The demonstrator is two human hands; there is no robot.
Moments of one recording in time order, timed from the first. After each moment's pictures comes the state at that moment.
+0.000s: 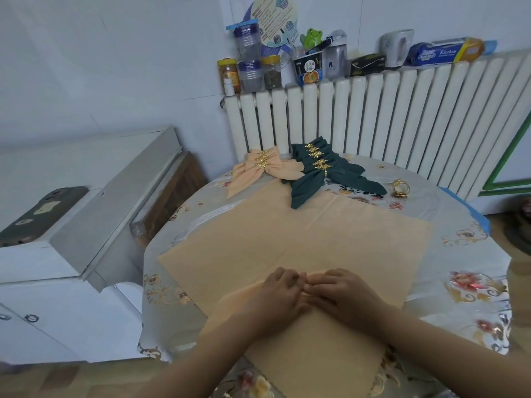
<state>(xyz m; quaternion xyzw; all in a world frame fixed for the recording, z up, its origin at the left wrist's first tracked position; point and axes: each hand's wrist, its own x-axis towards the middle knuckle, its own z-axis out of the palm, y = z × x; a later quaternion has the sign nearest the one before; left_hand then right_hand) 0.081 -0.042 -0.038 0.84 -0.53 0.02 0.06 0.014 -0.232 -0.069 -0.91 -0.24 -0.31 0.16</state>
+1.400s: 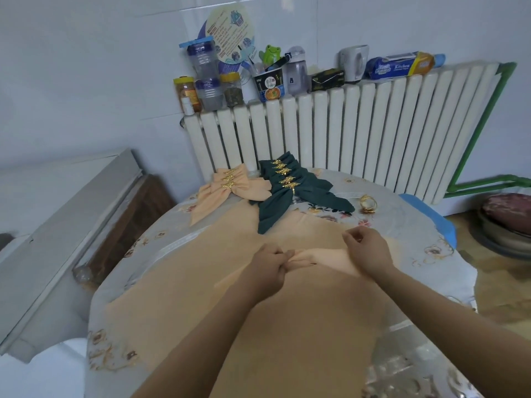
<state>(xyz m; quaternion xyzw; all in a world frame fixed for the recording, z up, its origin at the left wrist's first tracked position) 0.156 -0.145 -0.011 0.86 -0.45 0.00 0.21 0.064 -0.357 -0.016 -0.83 0.33 -0.21 0.40</state>
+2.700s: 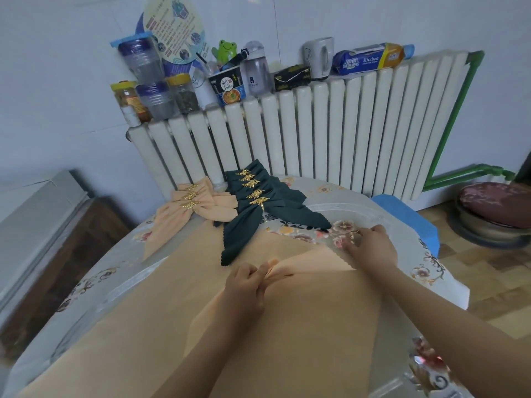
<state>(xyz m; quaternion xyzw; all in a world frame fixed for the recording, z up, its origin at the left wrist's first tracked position) 0.200 -0.199 -0.048 0.84 -0.47 0.11 0.25 0.105 -0.474 -0.053 -0.86 0.42 -0.14 0.25</state>
